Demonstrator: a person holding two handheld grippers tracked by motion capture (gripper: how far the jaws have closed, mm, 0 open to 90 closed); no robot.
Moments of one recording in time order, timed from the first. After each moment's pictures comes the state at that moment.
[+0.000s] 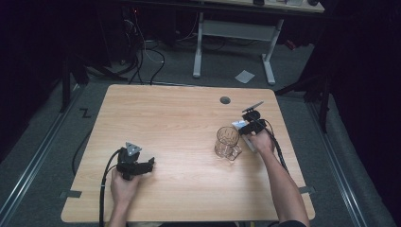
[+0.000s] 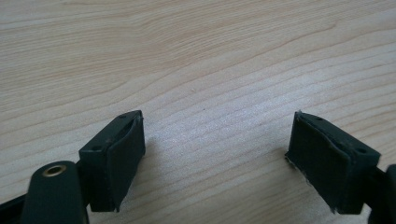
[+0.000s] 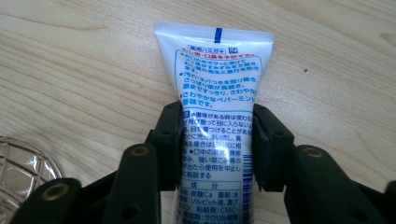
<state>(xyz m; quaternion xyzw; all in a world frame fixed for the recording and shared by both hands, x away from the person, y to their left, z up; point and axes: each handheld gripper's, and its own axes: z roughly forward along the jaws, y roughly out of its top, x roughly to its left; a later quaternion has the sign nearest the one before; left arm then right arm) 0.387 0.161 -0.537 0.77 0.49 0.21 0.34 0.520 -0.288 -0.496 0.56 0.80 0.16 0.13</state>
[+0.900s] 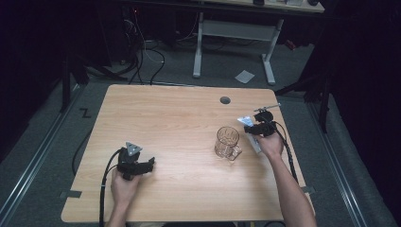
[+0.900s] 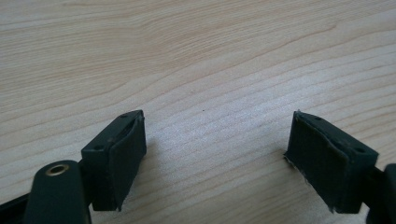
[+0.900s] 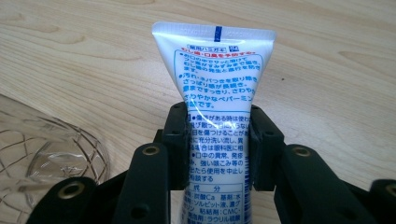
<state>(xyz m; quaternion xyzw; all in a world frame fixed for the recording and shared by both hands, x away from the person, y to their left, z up) 0.388 0.160 -0.537 0.77 0.49 0.21 0.34 0.488 -0.314 -0.470 0.56 0.77 0.27 0.14</state>
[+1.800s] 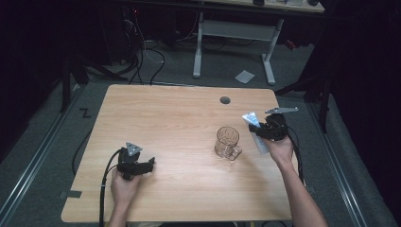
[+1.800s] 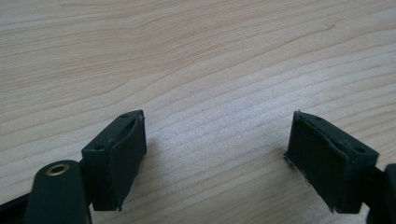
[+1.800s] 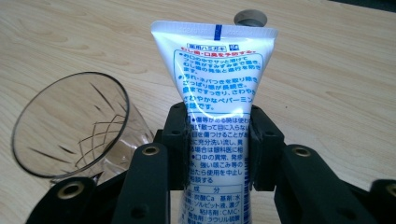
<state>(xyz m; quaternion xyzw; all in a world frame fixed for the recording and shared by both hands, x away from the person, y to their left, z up) 0.388 0.160 -0.537 0.77 0.49 0.21 0.34 0.438 -0.321 -0.426 0.51 0.77 0.35 0.17</state>
